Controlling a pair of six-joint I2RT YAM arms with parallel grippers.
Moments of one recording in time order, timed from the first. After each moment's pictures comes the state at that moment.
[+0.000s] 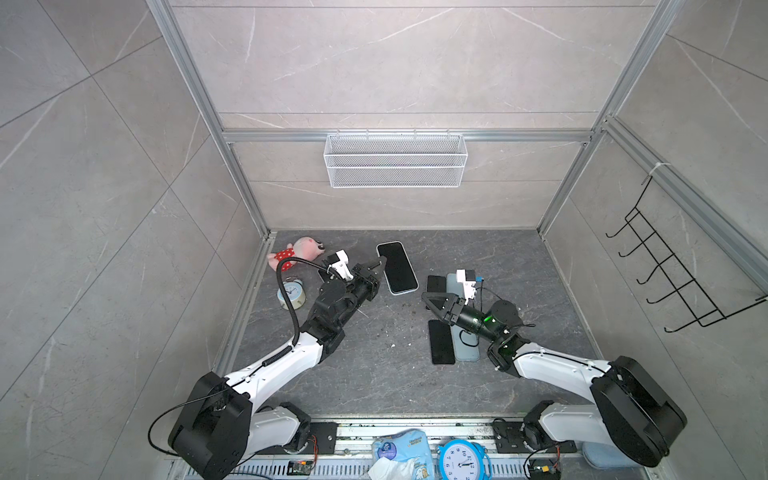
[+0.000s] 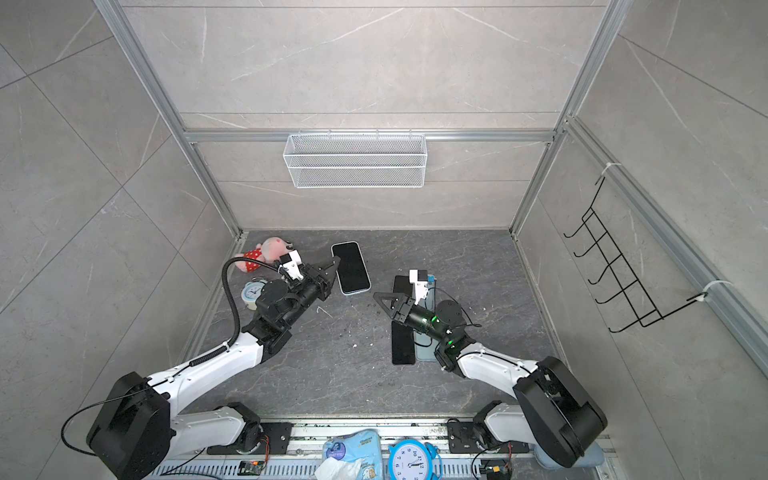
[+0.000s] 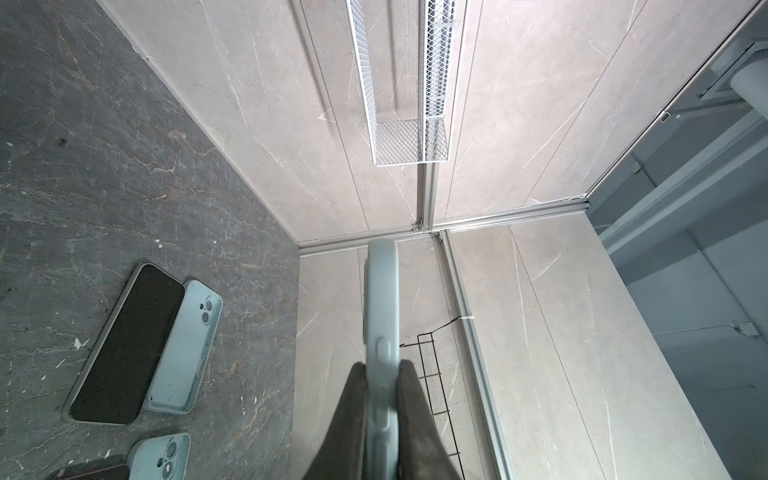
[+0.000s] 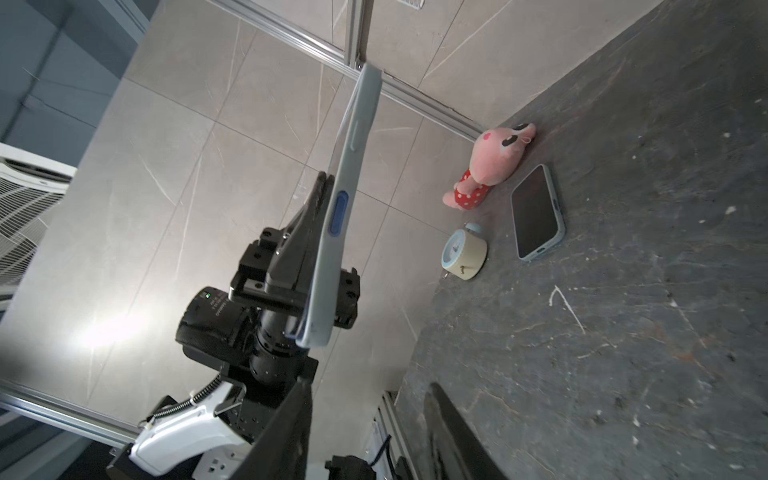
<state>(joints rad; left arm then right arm) -0.58 1.23 0.68 0.64 0.05 -1.41 0.58 1.33 0.46 1.02 -0.49 1.21</state>
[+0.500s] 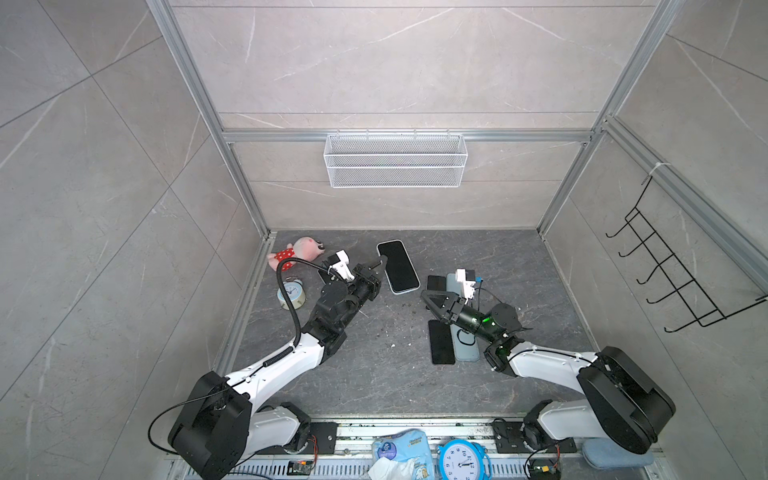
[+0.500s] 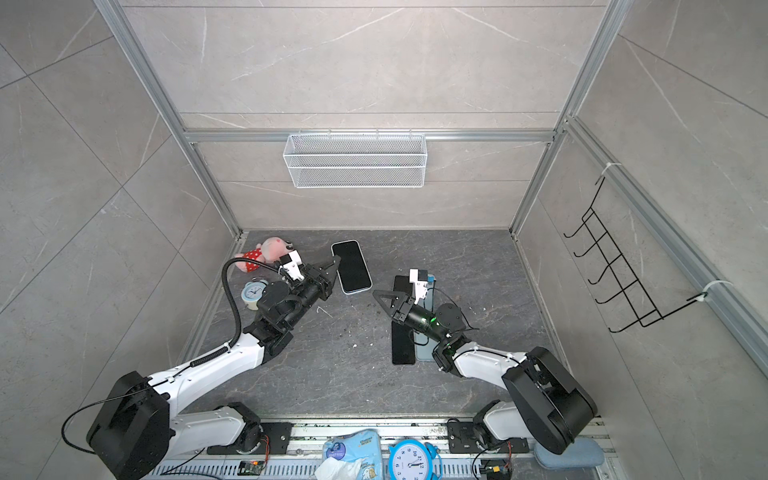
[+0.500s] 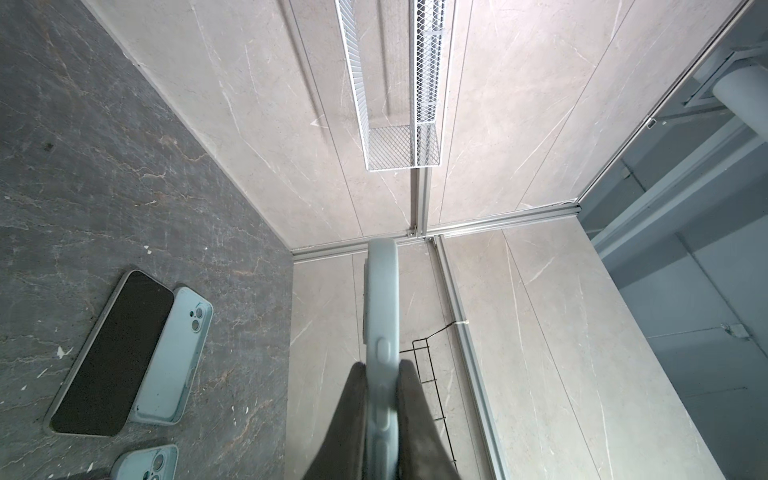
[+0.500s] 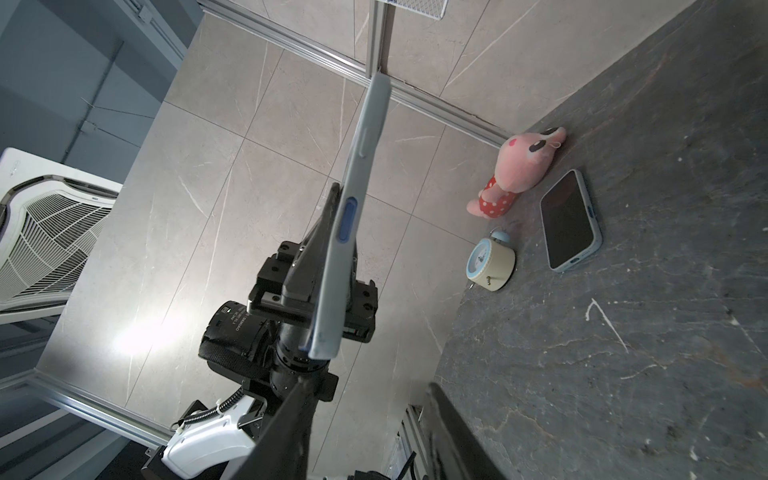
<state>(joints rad) -0.61 1.23 0.67 0.67 0.01 -1.41 0.58 1.39 0.45 1.15 -0.48 1.27</state>
